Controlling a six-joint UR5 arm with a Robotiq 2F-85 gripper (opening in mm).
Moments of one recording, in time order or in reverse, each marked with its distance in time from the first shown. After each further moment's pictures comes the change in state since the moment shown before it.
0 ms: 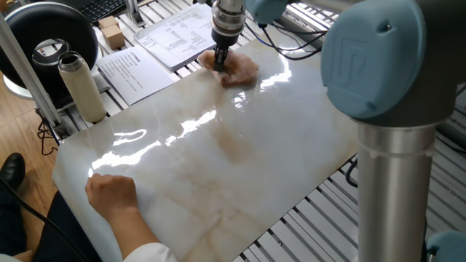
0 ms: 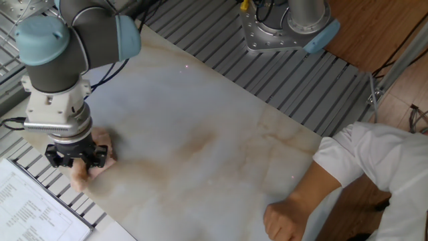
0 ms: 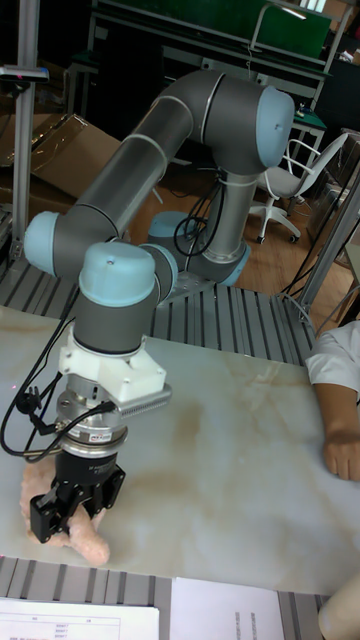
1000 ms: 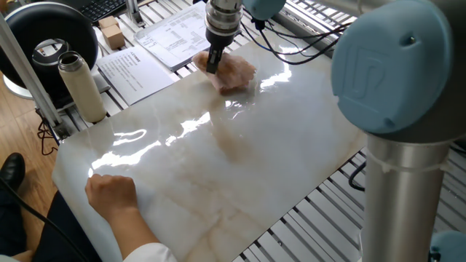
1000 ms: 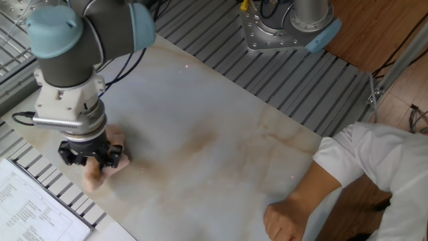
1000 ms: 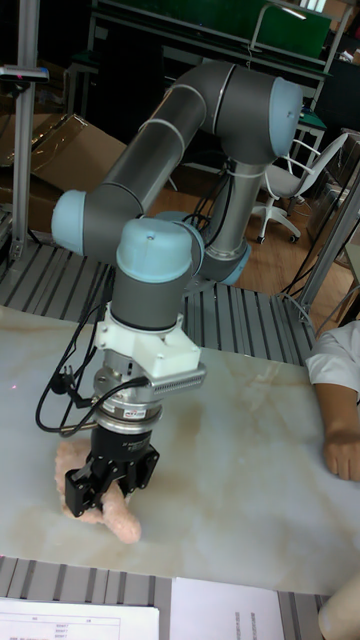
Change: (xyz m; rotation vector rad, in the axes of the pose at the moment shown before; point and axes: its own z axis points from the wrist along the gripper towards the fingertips) arm -0.012 0.033 -0.028 -0.019 0.007 0.070
